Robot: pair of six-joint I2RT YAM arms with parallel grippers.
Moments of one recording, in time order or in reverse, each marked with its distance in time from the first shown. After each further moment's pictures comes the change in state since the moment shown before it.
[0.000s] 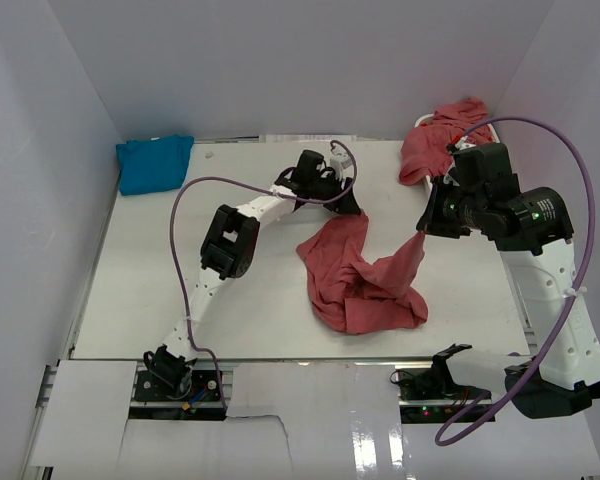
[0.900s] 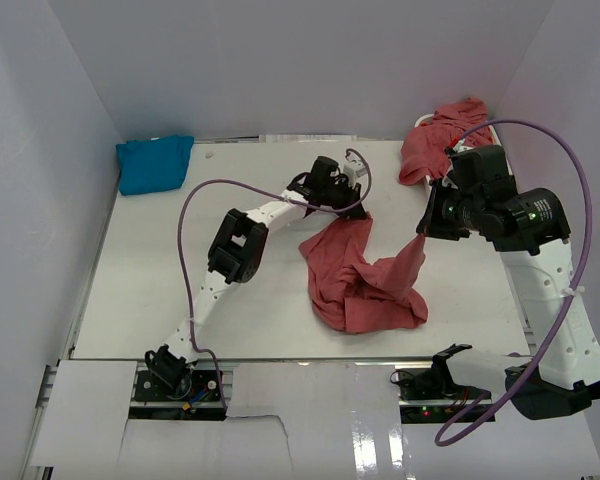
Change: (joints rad) left arm -0.060 0.028 0.029 -0.027 -0.061 0.078; right arm 0.000 -0.006 -0.025 0.000 0.000 -0.007
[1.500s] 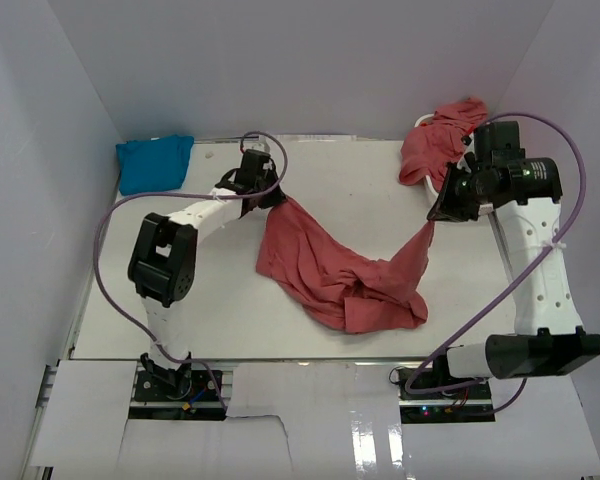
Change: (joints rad) left arm 0.190 -0.640 -0.757 0.003 -0.605 -0.500; right arm -0.294 0.133 -0.024 0.012 -0.196 -0.082
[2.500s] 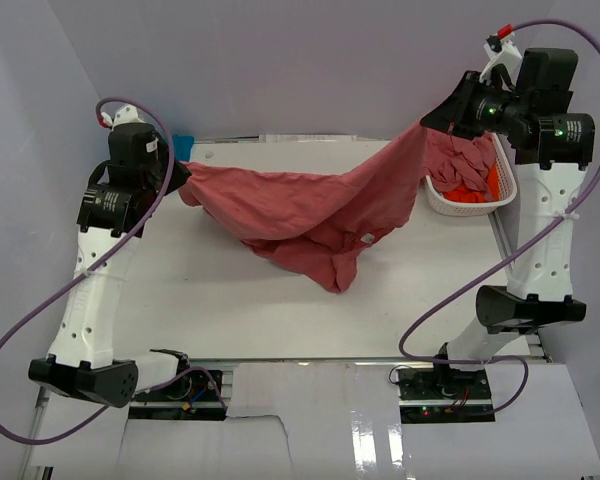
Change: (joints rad) left arm 0.244 -0.762 0.189 -0.702 -0.277 0.022; right arm -0.095 0.333 0.630 0.203 -0.427 -0.057
